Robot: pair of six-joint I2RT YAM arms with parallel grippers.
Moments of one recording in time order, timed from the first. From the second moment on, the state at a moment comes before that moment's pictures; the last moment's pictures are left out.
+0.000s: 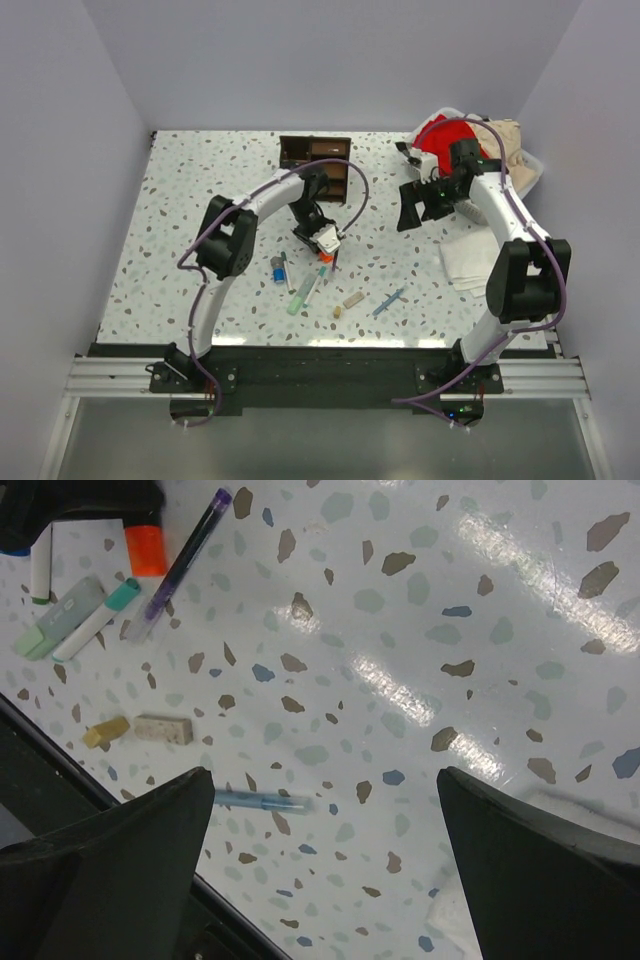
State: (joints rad) left arm -0.55 2.35 1.95 -1.29 0.57 1.90; right arm 0.04 1.70 1.44 -0.96 -0.54 -0.34
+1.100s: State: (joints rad) left arm -0.27 1.93 1.52 0.58 0.59 -0.02; right arm 0.05 1.80 1.68 -0.98 -0.46 -0.30
